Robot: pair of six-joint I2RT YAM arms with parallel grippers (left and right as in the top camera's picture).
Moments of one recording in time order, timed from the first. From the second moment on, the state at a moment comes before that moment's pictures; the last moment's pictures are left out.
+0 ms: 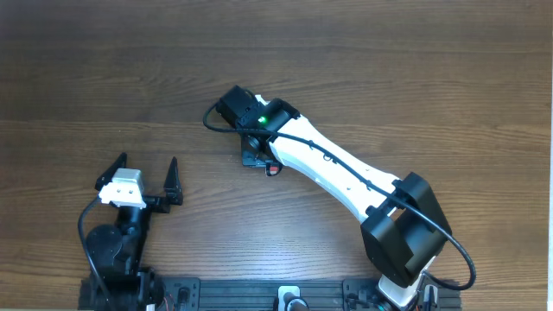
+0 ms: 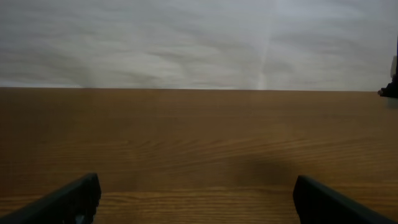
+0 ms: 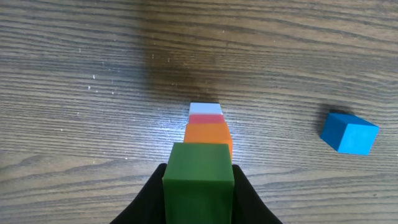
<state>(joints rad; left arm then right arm) 0.07 0.01 0.01 -0.06 0.16 -0.04 0.78 1.89 1.51 -1.05 0.11 0.73</state>
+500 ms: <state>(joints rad) 0.07 0.01 0.01 -0.06 0.16 -0.04 0.78 1.89 1.50 -1.04 0.11 0.73</state>
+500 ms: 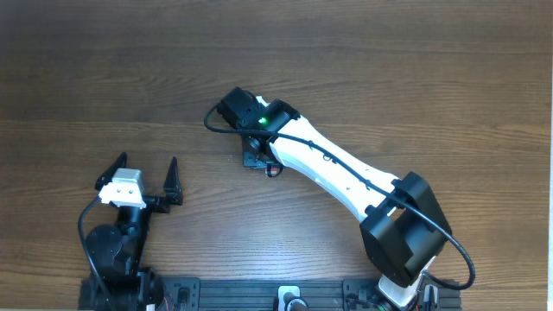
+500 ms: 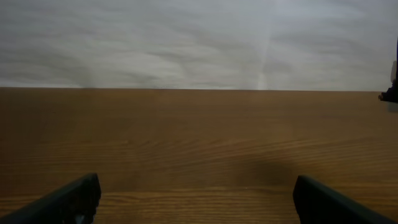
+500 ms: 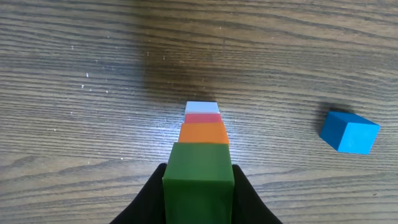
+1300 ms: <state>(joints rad) 0.07 0.01 0.01 -0.06 0.16 -0.04 0.77 1.89 1.48 -1.03 0.11 0.73</state>
